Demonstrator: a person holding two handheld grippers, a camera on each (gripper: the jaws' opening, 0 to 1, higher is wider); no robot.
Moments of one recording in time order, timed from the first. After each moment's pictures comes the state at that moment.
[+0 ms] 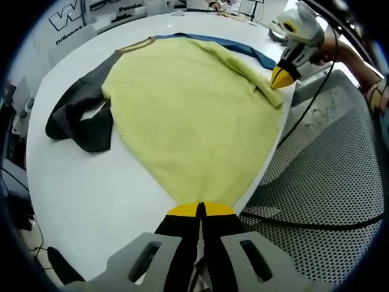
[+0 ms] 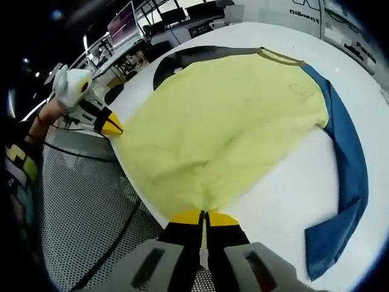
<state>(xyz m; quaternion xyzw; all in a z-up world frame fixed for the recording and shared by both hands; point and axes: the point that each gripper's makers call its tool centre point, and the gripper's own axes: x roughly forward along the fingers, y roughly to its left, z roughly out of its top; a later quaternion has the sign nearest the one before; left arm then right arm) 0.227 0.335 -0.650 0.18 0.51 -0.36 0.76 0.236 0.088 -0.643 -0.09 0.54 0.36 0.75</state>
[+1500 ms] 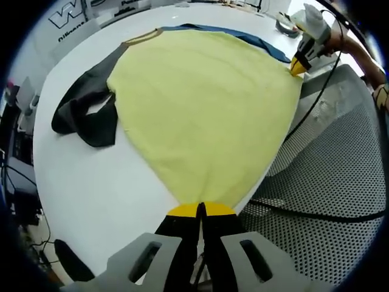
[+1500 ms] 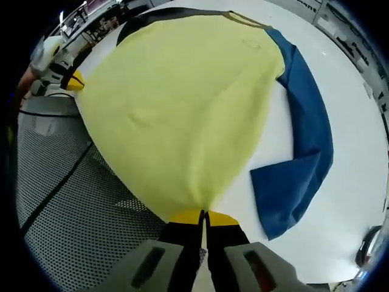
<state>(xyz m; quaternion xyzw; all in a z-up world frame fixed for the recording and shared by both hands) 0.224 0.351 -0.649 0.20 0.53 -0.33 0.75 0.219 -0.005 -0.656 -0.20 0.62 0.26 0.71</state>
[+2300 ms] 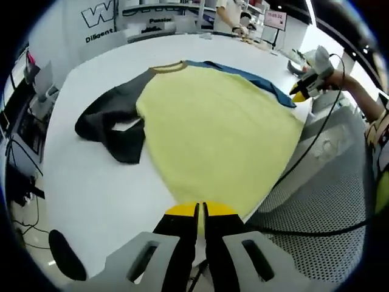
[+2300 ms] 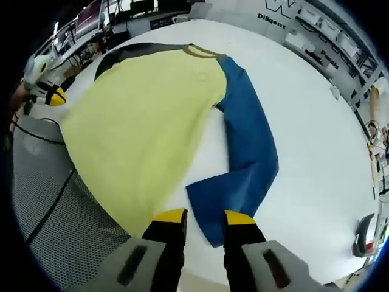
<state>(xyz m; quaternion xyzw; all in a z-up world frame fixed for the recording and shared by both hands) 0.244 0.343 -0.610 0.11 0.46 -0.31 0.83 0.270 -0.045 -0.628 -0.19 0.52 0.21 0.81</state>
